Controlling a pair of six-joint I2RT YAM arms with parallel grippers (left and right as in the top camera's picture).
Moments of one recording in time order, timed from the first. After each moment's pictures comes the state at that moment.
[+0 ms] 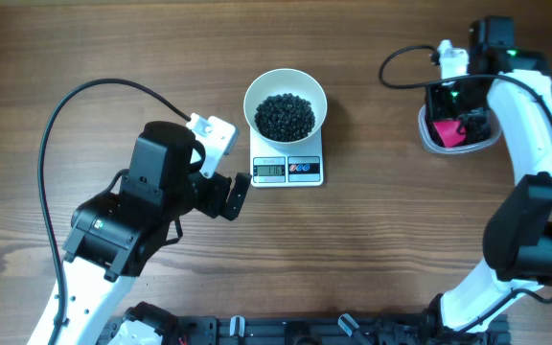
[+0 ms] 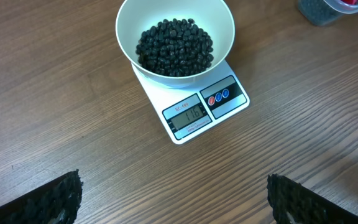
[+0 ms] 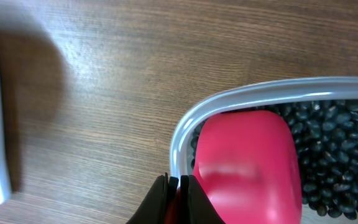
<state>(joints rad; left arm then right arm) -0.42 1.04 1.11 -0.91 0.09 0.05 -0.13 1.89 1.56 -1.01 -0.18 -0.18</state>
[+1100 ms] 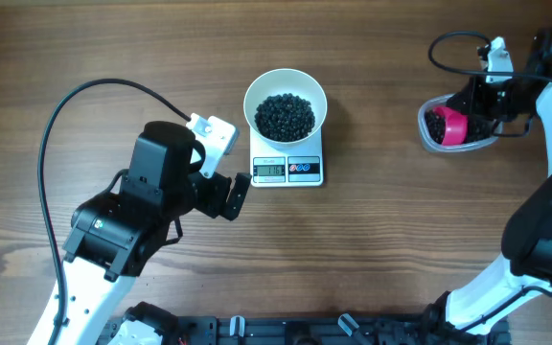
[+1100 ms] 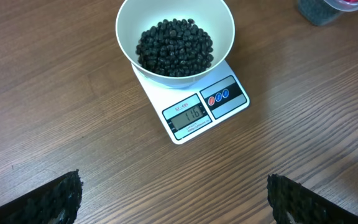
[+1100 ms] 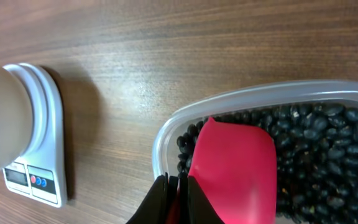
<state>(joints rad) -0.42 1.04 1.11 -0.91 0.09 0.05 -0.34 1.92 1.56 -0.95 -0.51 -0.21</state>
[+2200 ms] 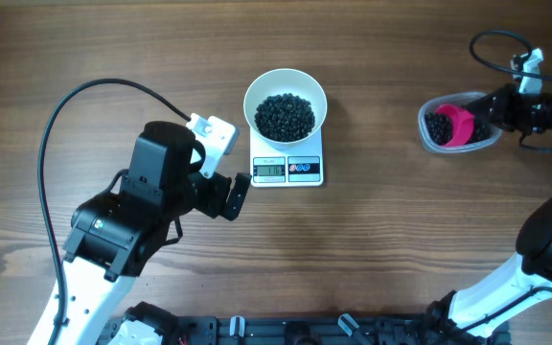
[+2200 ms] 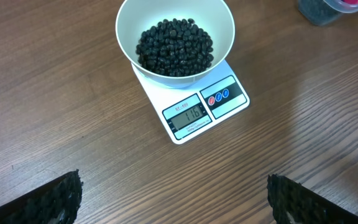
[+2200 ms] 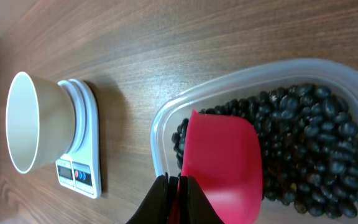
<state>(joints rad) -0.42 1.04 1.11 -0.91 0.09 0.05 -0.49 1.93 1.56 -1.04 -0.73 -0.29</state>
